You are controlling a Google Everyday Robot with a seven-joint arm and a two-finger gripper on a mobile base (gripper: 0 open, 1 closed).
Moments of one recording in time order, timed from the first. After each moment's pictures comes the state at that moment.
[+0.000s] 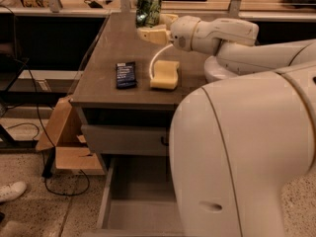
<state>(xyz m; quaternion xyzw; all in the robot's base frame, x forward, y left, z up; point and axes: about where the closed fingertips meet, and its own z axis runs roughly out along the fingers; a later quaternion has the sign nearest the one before) 0.760 0.010 0.944 -0.39 0.59 0.31 0.64</state>
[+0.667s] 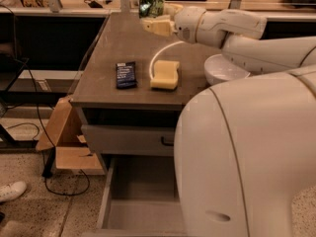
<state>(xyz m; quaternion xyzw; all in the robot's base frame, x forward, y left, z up) 0.760 -0.003 0.973 -0.38 0.59 0.29 0.65</state>
